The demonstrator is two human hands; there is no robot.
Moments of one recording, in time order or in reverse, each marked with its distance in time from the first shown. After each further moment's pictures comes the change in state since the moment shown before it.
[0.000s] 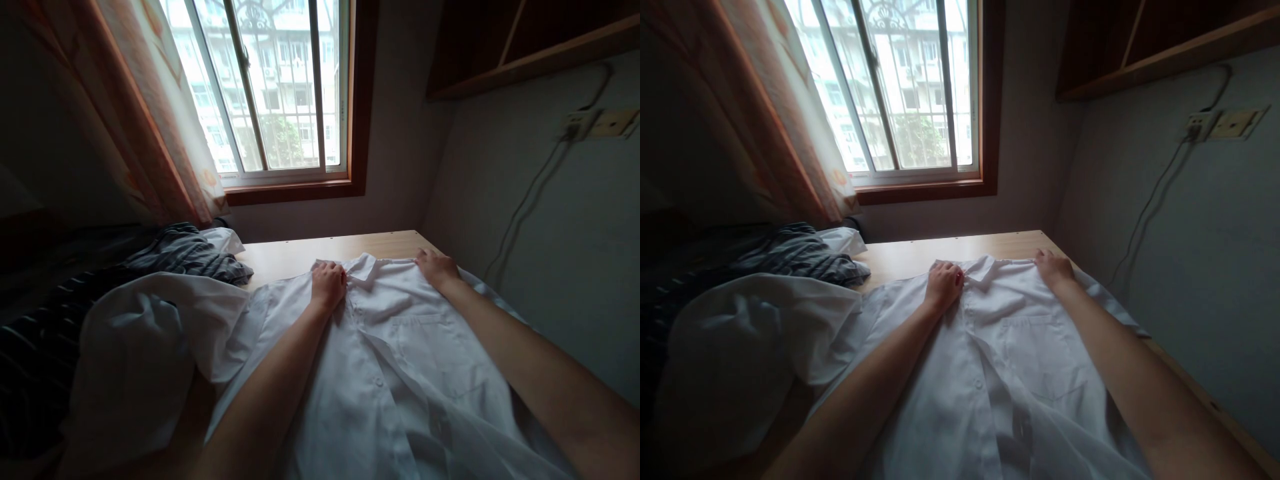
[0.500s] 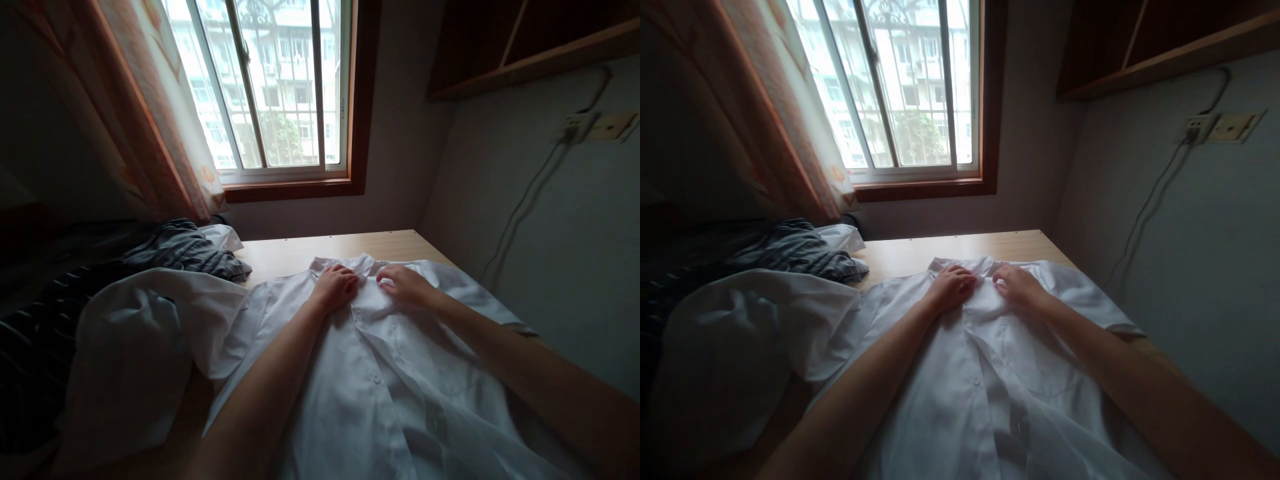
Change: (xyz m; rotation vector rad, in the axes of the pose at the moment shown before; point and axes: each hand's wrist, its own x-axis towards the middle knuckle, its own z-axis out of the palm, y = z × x) left_hand -0.002 -0.005 0.002 -0.215 -0.083 0.433; right_hand -0.050 -0.067 -0.044 0.470 -0.050 -0.429
